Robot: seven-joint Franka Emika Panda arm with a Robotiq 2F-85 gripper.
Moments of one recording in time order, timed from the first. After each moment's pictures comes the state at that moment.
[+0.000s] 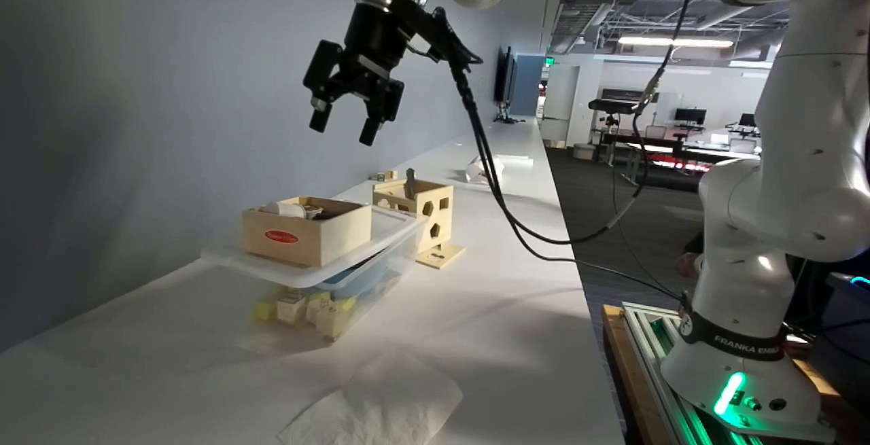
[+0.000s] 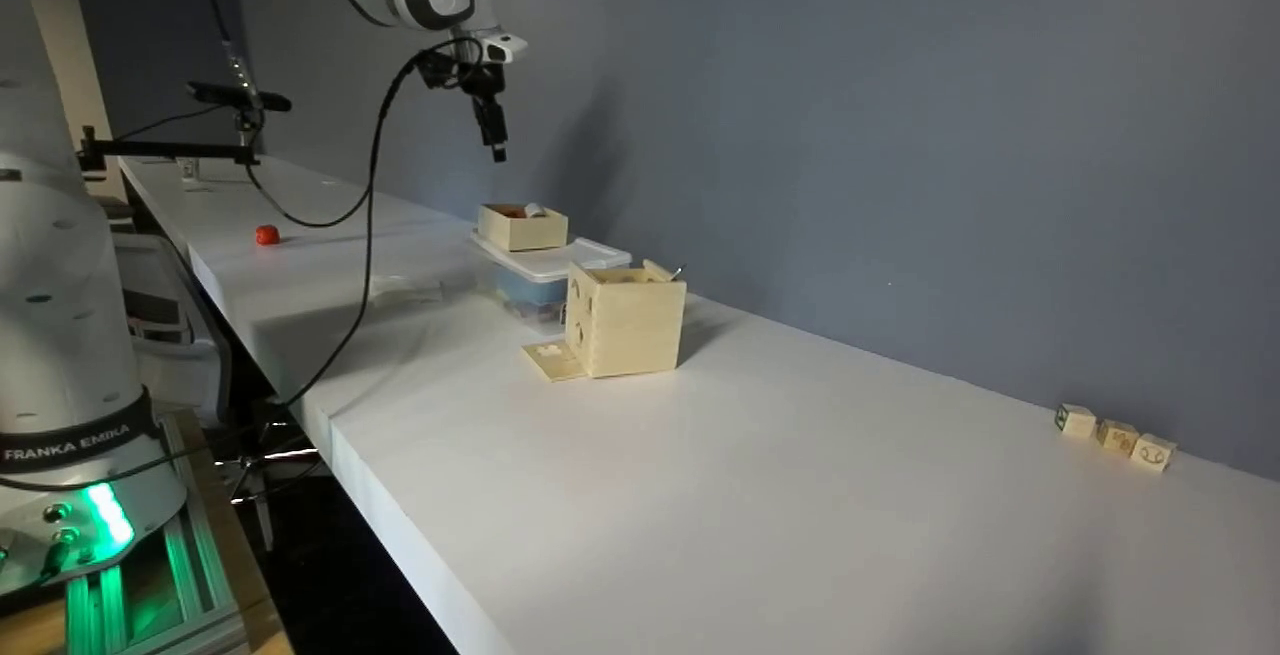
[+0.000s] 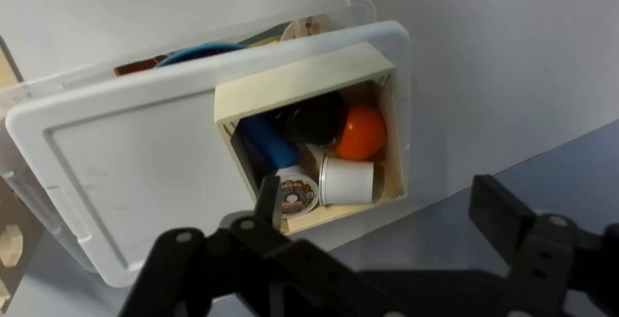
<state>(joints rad) 0.07 -0.05 0.16 -1.91 0.12 2.19 0.53</state>
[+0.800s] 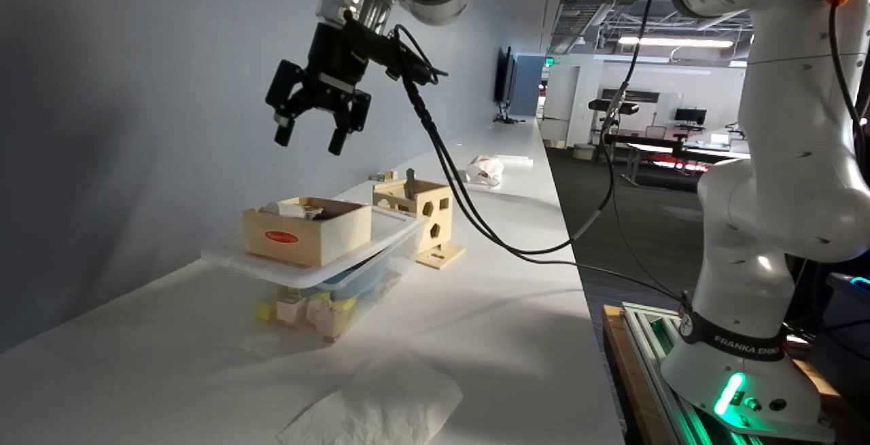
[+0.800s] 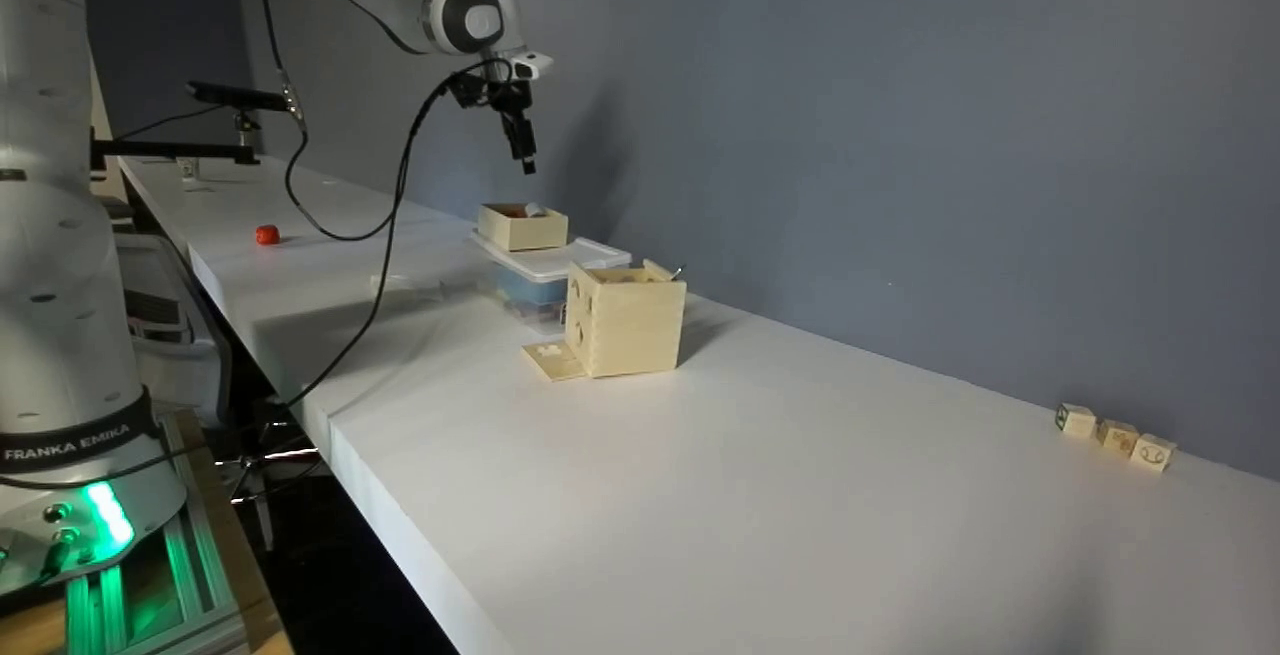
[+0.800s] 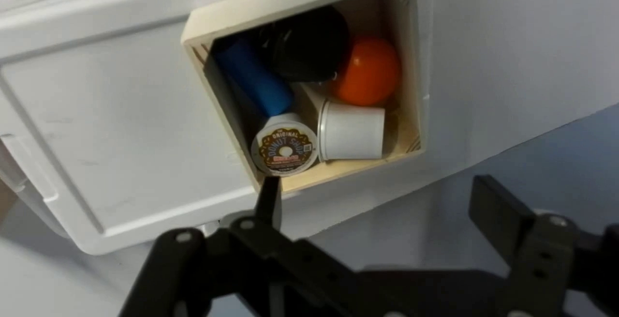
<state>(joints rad) 0.09 0.12 0.14 -1.77 0.02 2.24 0.60</state>
